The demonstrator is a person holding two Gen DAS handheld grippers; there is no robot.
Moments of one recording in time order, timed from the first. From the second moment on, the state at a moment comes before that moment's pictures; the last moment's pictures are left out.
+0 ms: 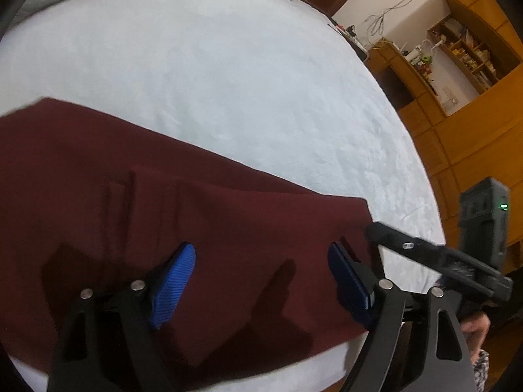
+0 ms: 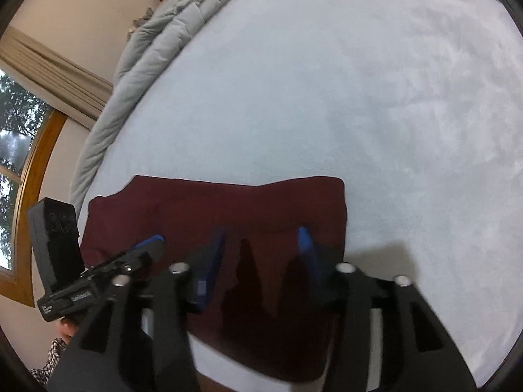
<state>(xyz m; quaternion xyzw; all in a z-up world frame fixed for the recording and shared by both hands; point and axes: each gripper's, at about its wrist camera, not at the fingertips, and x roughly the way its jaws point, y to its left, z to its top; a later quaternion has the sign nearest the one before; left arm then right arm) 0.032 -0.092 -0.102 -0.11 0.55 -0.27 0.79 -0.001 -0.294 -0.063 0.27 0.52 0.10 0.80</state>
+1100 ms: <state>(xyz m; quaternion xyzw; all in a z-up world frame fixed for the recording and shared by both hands) -0.005 0.297 -0.150 -0.46 0.44 0.02 0.77 0.002 -0.183 -0.063 0.19 0.56 0.14 0.79</state>
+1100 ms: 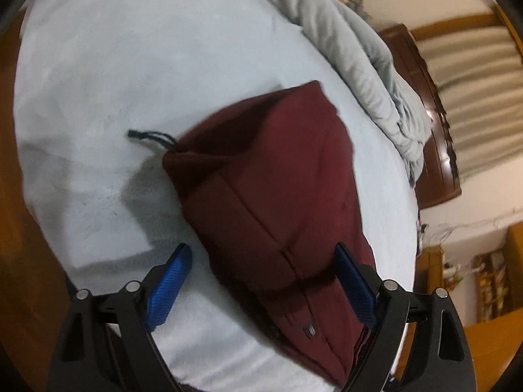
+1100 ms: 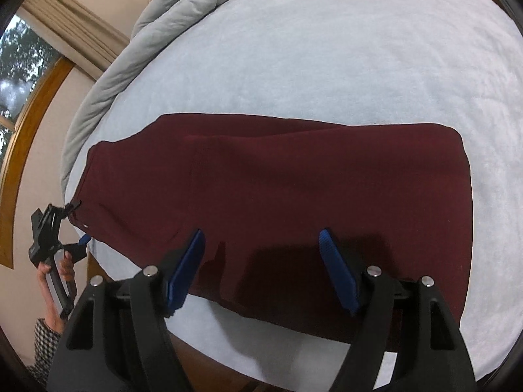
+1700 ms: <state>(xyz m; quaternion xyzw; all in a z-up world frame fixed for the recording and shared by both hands) 0.024 0.291 -0.147 -0.45 0.40 0.00 0.80 0.001 -0.180 -0.067 0.18 0.56 0.14 0.79</state>
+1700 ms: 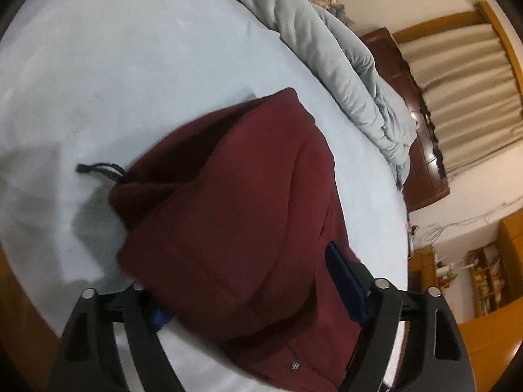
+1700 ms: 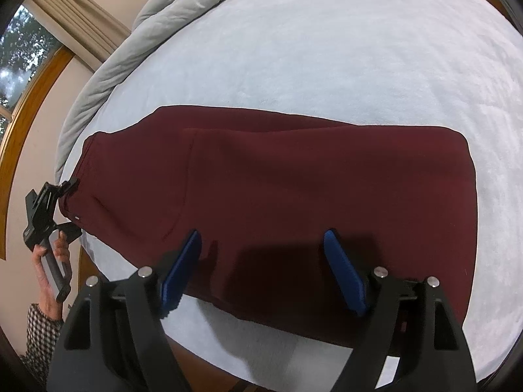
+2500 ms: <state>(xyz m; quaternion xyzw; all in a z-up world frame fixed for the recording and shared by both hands) 0.020 0.300 -0.160 -0.45 0.40 0.01 0.80 -0.002 -0.174 -0.073 0.14 0.56 0.15 0.80</state>
